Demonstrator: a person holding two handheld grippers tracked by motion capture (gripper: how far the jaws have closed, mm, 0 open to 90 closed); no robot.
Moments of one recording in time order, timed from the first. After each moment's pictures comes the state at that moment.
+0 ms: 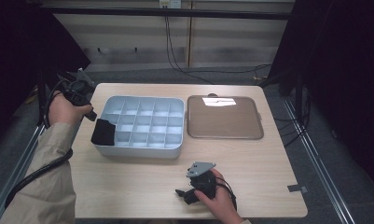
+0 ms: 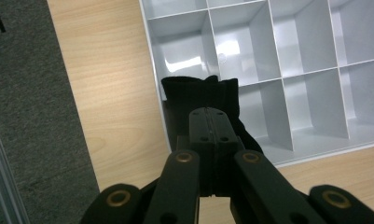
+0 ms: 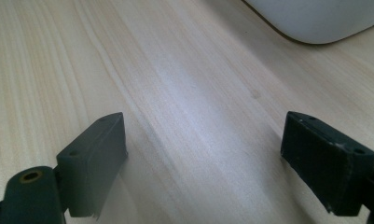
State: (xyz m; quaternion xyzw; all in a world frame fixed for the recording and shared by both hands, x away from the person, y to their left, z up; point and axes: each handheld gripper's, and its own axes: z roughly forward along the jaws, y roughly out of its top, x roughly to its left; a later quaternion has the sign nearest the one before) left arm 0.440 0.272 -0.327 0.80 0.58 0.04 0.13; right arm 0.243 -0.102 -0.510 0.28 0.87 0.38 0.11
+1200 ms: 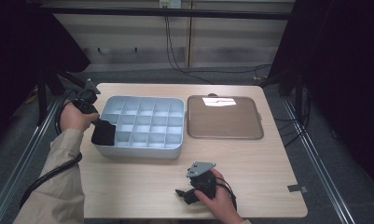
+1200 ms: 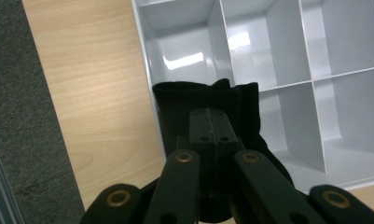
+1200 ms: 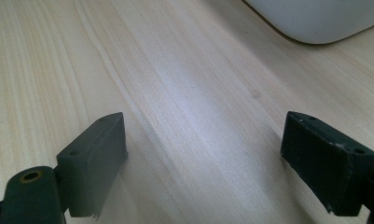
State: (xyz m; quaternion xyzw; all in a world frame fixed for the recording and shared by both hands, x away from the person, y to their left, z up) left arm 0.449 0.268 -0.373 0.80 0.58 0.03 0.12; right arm 0.243 -0.102 -0.510 0.28 0.87 0.38 0.11
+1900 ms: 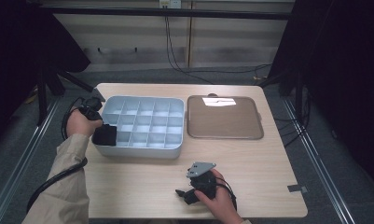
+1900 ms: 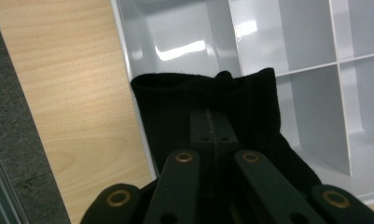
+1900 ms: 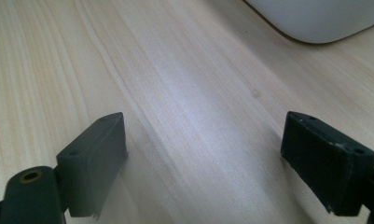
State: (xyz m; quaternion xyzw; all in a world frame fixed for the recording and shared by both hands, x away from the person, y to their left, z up) left arm 0.446 0.261 -0.400 0.81 0.58 0.02 0.10; right arm 0.242 -0.102 -0.510 0.28 0.87 0.38 0.11
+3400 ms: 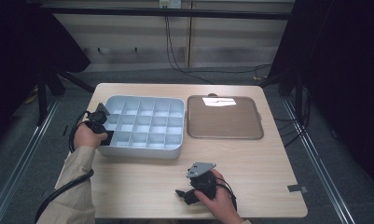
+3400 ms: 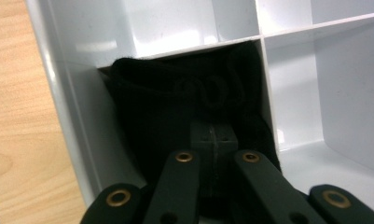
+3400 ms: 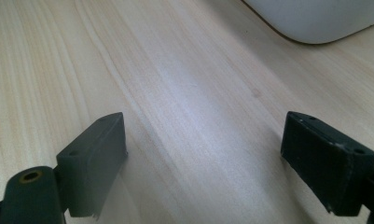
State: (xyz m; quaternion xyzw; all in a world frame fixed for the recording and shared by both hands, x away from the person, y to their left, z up) left arm 0.433 0.257 -0.446 0.81 0.58 0.00 0.09; right arm 0.242 -0.102 -0.510 0.28 0.87 0.38 0.11
